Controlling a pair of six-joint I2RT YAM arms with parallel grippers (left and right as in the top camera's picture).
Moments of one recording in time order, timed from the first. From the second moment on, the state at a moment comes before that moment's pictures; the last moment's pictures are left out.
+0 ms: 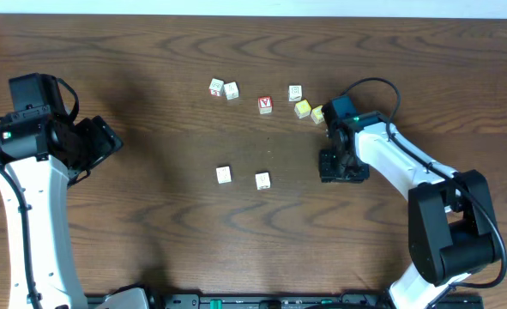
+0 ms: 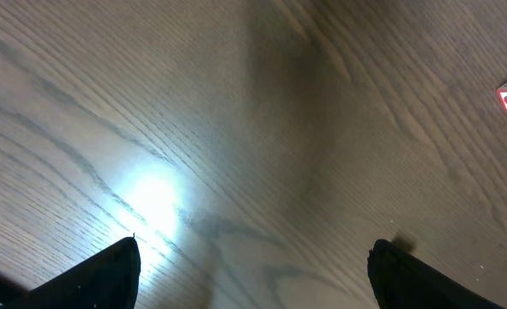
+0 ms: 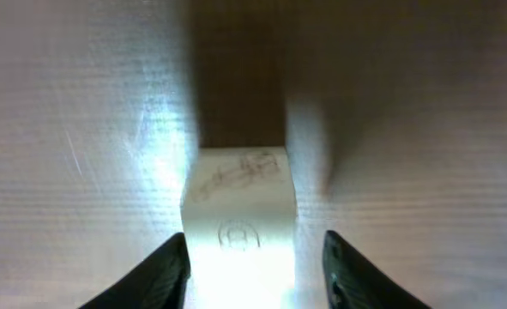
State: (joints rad) left arm 0.28 1.37 1.35 -1.22 0.02 -0.41; right arm 0.32 1.83 1.16 -0.94 0.00 0.36
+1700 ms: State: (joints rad) left arm 0.28 1.37 1.35 -1.22 0.02 -0.41; right arm 0.81 1.86 1.20 -0.61 0.16 0.65
